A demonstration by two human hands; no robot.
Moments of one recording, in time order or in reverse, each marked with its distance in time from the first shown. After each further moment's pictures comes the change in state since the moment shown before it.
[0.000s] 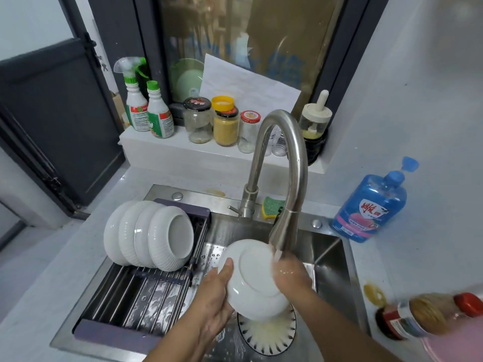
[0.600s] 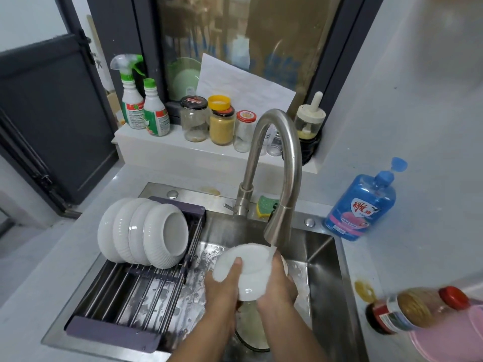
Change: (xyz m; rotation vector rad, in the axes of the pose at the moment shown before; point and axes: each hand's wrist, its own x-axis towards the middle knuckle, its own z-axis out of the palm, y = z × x) left_hand 0.002 -0.029 0.027 0.151 0.307 0.153; right_hand -0.039 -0.024 0.030 1.583 0.205 0.624
